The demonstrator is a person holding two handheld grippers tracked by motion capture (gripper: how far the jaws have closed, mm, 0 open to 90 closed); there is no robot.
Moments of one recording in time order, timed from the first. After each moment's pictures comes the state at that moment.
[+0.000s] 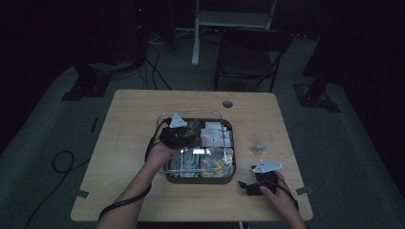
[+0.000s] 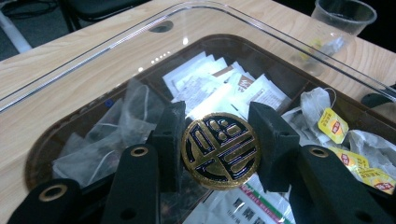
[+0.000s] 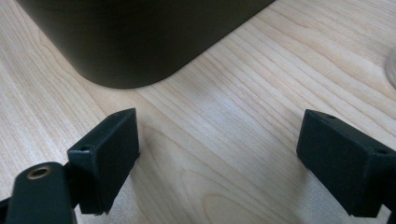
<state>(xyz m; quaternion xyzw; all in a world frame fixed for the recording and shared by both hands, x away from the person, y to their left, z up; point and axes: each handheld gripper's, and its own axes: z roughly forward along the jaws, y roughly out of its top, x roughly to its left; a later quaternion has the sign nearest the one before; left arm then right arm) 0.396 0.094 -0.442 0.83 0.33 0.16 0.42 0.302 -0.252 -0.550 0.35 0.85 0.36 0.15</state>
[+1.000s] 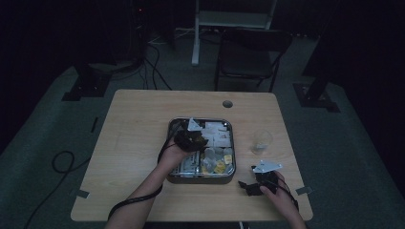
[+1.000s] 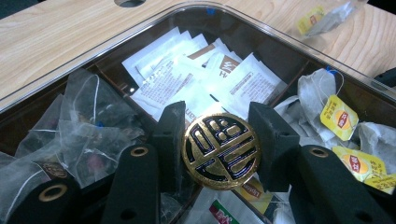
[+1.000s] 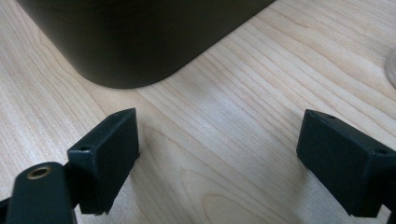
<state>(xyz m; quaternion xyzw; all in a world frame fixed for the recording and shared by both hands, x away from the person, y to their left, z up) 0.403 0.056 -0.468 0.85 0.32 0.14 0.38 0.302 -0.252 -0.550 0.35 0.85 0.36 0.15</state>
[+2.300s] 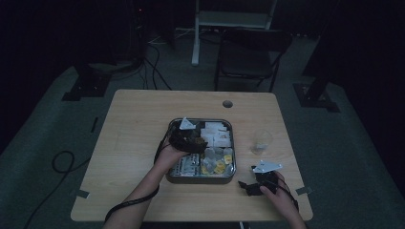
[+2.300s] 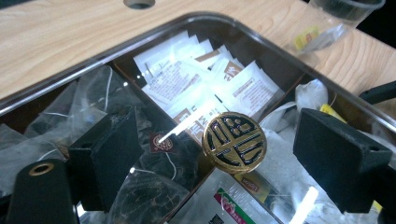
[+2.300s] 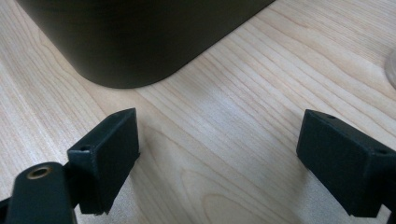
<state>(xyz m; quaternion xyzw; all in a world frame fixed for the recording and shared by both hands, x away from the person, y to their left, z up) 0.401 0.077 -0.465 0.83 0.35 0.12 0.42 0.302 -0.252 -0.550 0.35 0.85 0.36 0.15</state>
